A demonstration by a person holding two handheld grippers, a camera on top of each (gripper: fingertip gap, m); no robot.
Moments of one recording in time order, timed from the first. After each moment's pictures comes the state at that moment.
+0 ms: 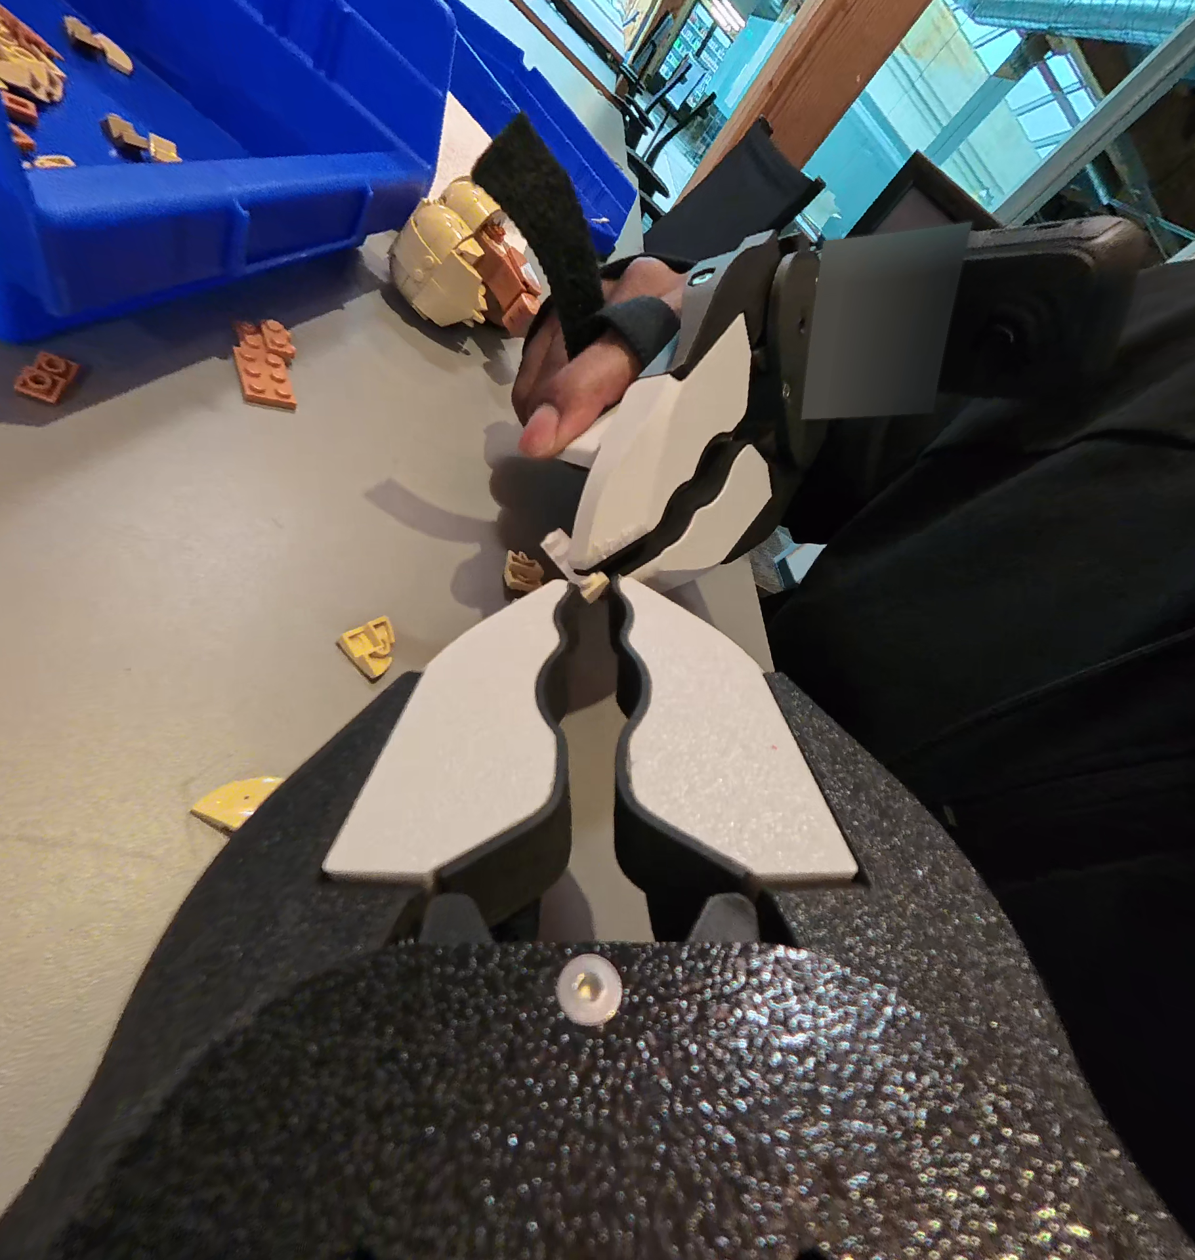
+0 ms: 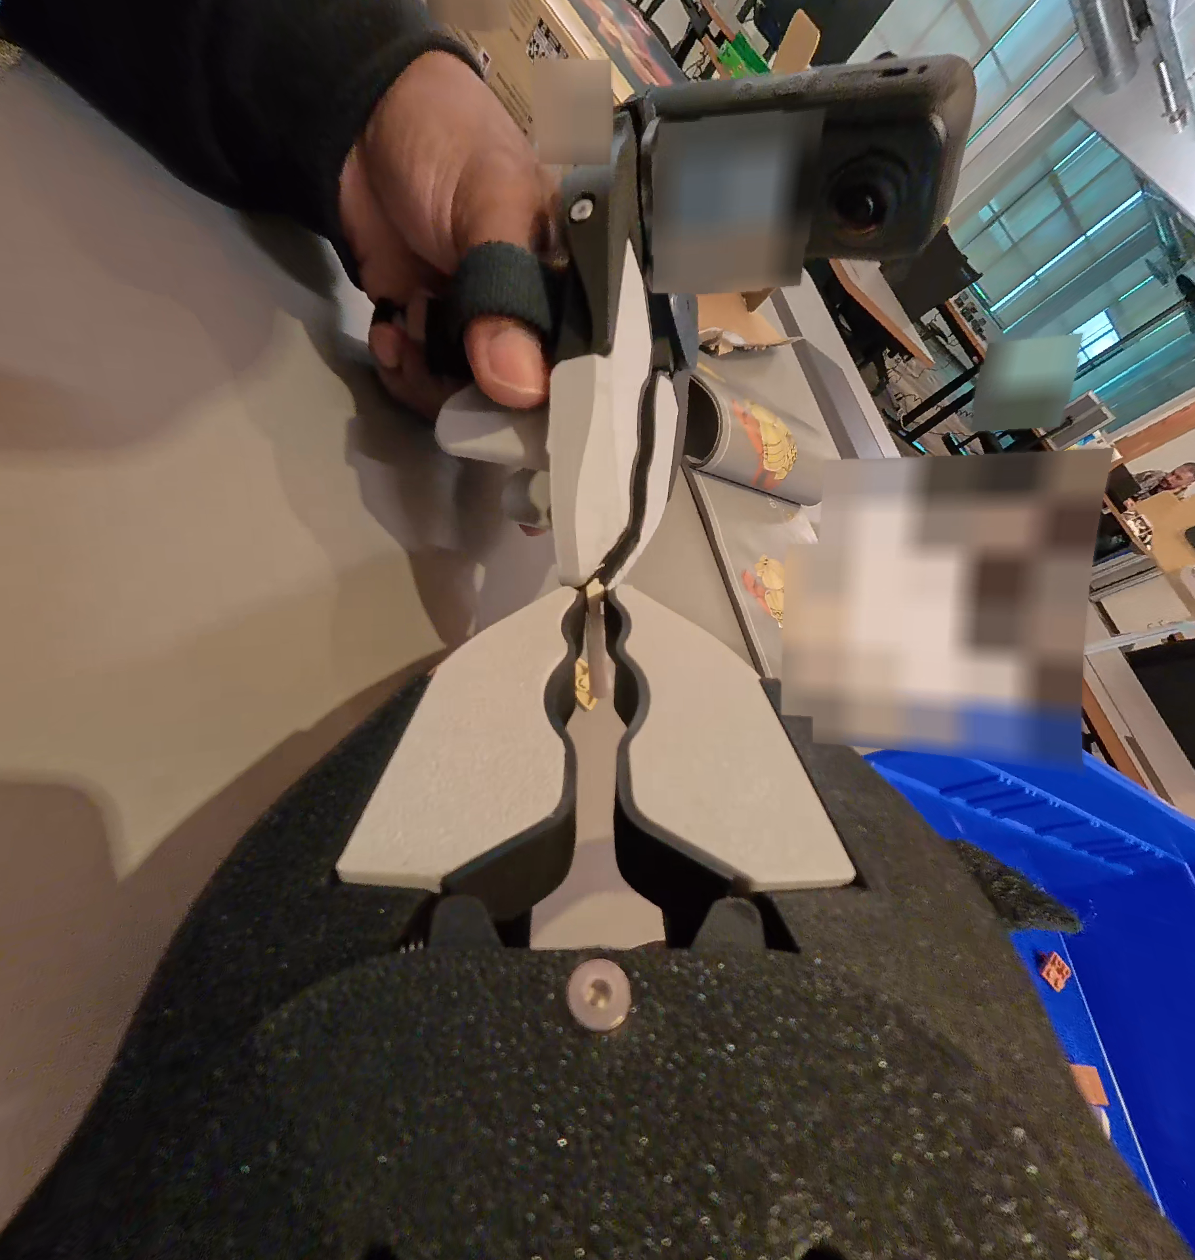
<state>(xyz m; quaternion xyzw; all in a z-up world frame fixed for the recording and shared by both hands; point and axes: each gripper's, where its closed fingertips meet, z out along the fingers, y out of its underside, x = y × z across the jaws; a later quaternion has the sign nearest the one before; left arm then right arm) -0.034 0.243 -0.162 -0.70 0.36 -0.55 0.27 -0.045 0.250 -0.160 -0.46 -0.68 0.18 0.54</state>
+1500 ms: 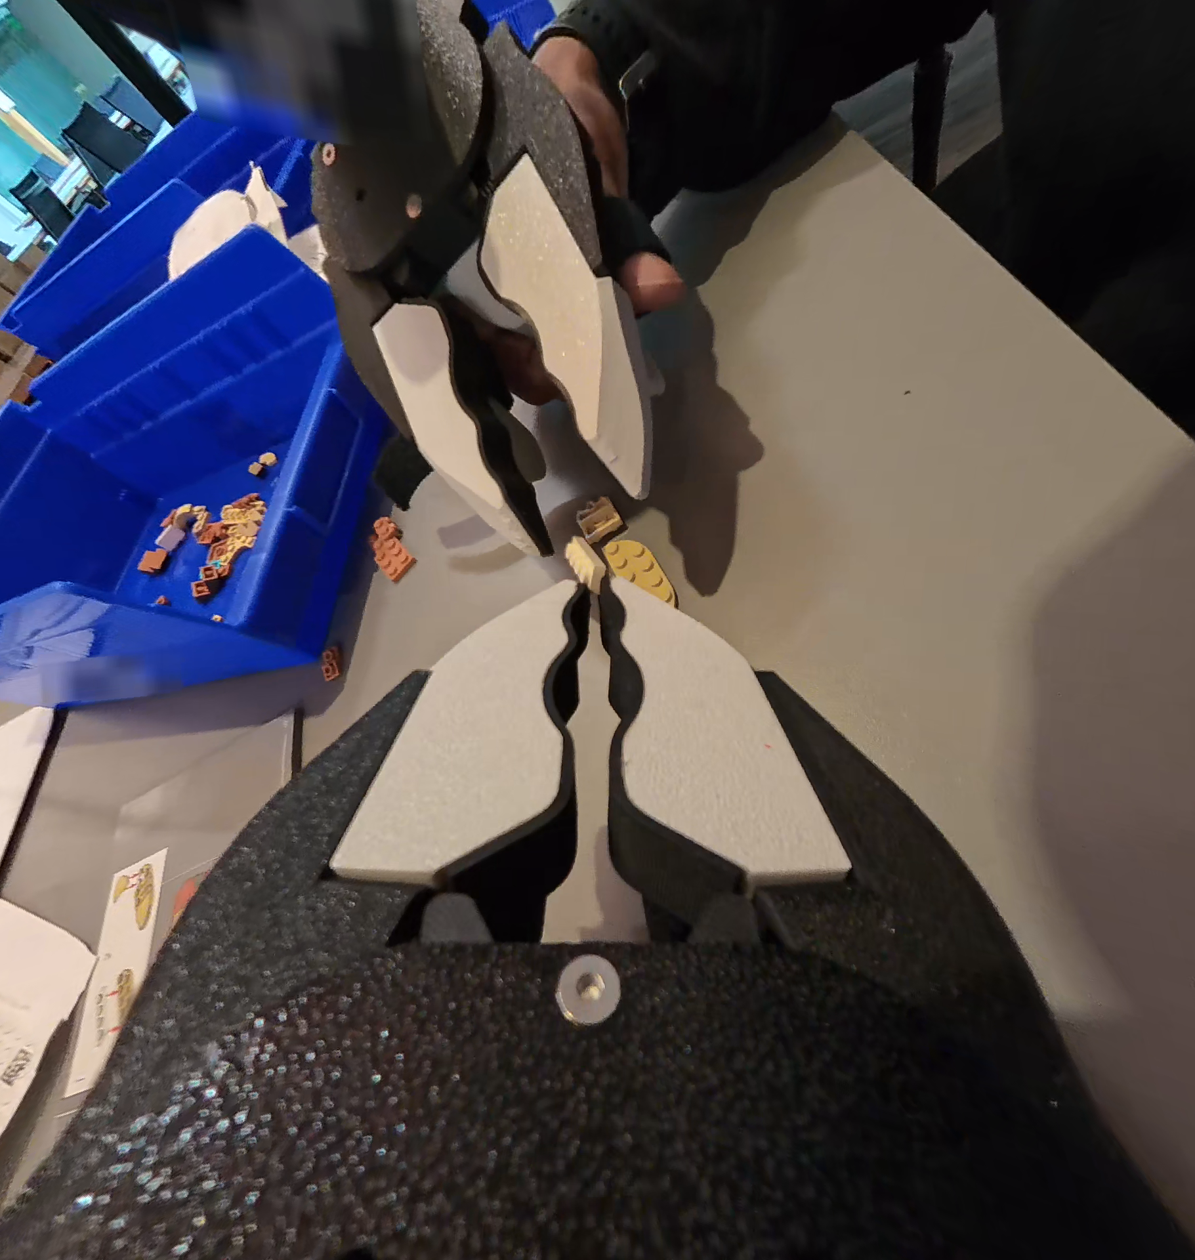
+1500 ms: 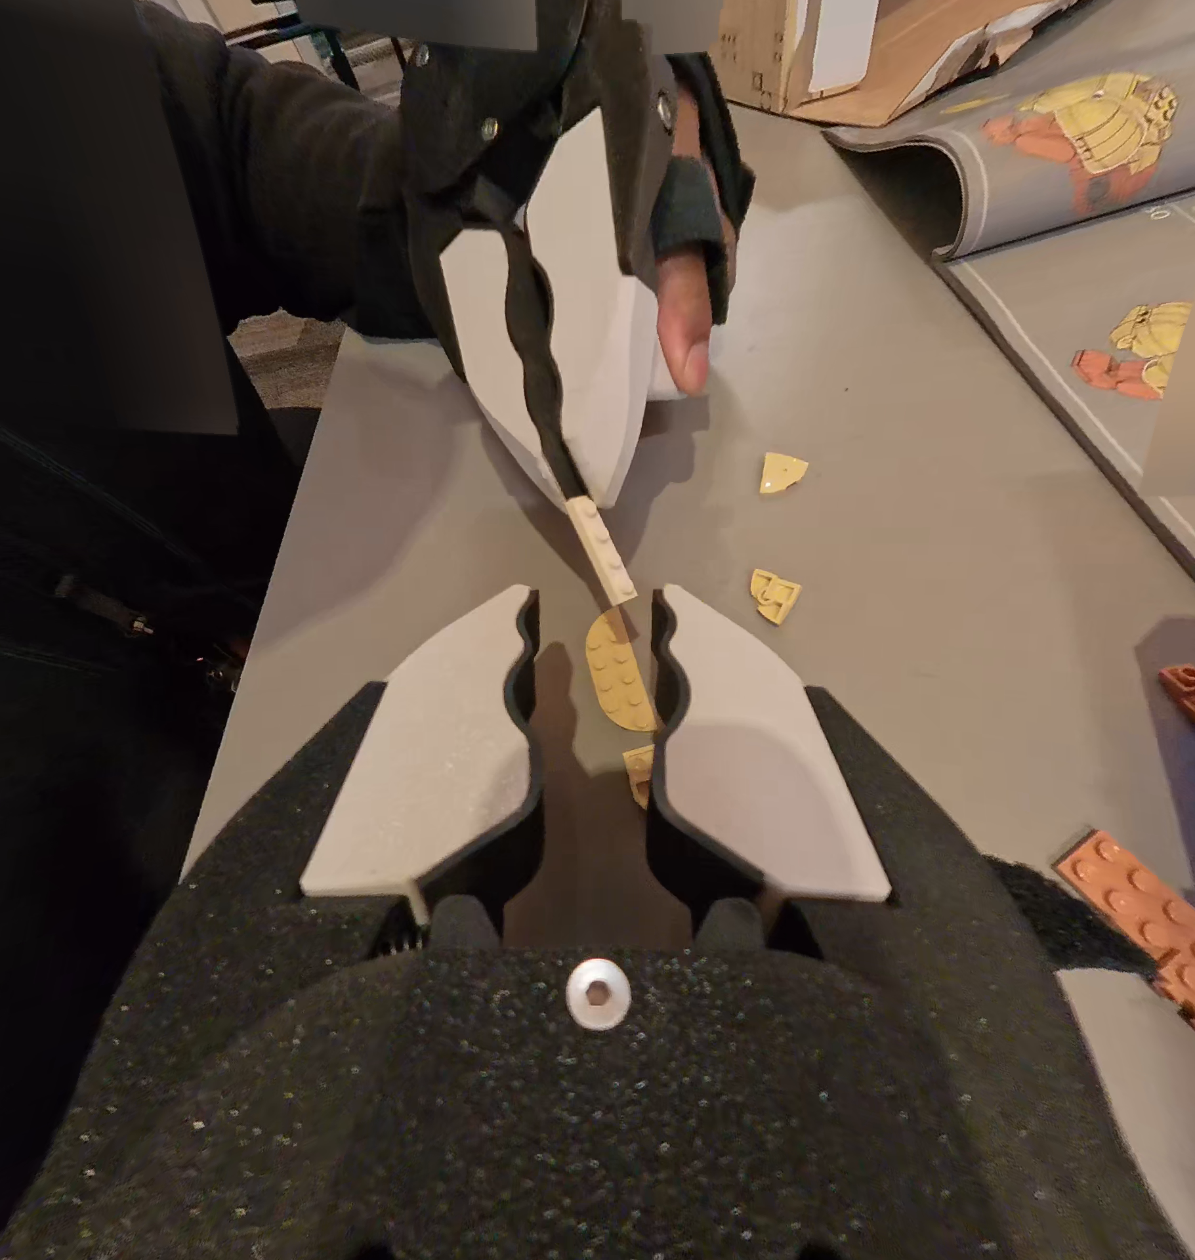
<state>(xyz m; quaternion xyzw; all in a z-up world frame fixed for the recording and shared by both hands) -0.044 0.232 -0.176 -0.51 0.69 -0.22 0.48 -0.027 0.235 -0.179 -0.61 -0.61 0.43 0.27</state>
